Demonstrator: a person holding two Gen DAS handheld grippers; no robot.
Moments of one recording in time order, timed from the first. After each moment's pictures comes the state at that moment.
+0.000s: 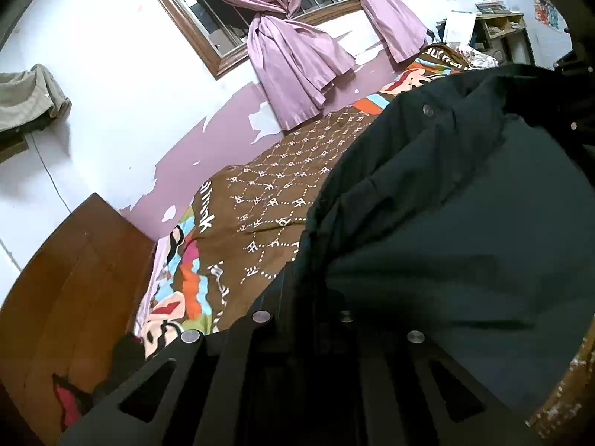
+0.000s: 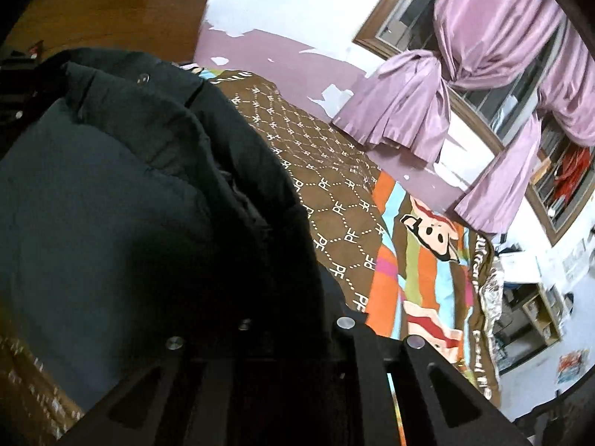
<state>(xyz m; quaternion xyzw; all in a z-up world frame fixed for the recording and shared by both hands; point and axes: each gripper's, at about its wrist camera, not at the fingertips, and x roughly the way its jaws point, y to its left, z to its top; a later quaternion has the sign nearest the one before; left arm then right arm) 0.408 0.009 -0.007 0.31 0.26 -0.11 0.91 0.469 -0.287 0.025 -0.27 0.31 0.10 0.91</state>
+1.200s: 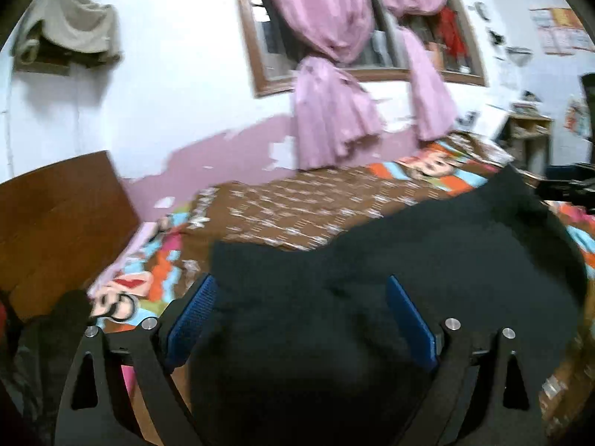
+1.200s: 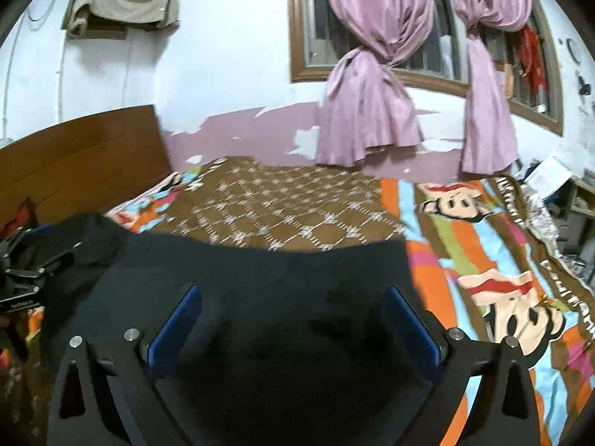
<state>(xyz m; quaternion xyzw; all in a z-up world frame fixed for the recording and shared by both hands) 0.356 0.028 0.009 0.14 0.19 -0.14 0.96 0.440 -0.332 0.050 -0.02 0.24 0.15 0.96</state>
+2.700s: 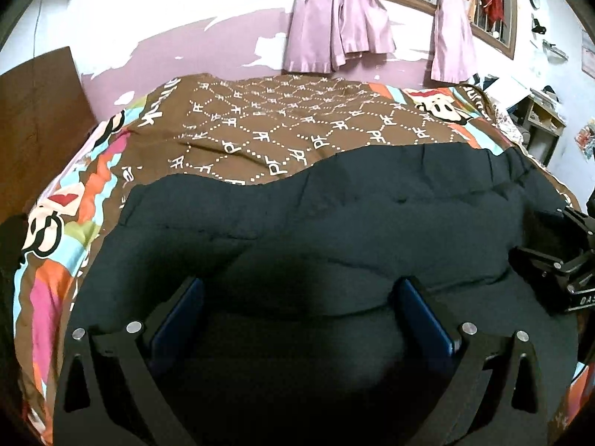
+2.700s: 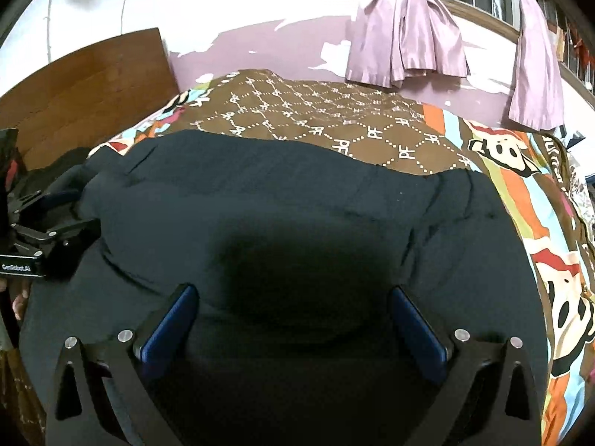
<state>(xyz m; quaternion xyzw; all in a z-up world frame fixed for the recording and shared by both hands) 0.506 0.004 -0.042 0.06 0.38 -0.14 0.91 0.558 -0.282 -0.039 -0.05 0.38 0.16 0.91</state>
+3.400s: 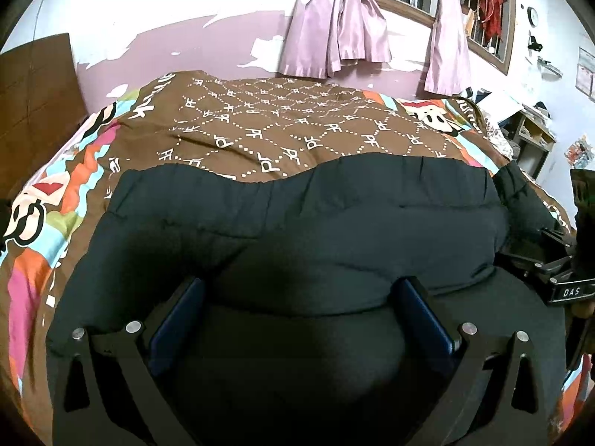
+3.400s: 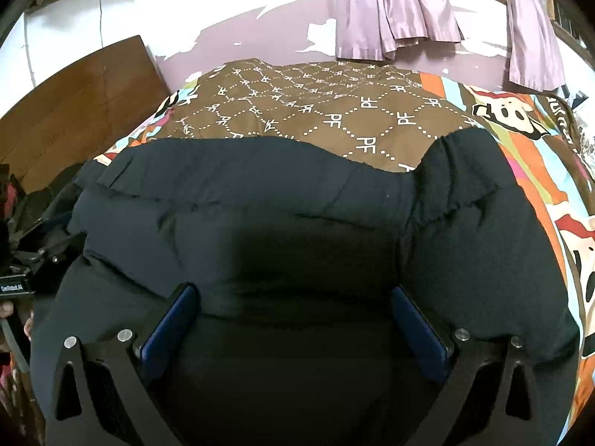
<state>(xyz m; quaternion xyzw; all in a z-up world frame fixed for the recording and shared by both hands) 0.503 0.011 -0.050 0.03 0.37 -0.17 0.92 0.569 -0.296 -0.061 0.01 0.40 0.17 0.90</state>
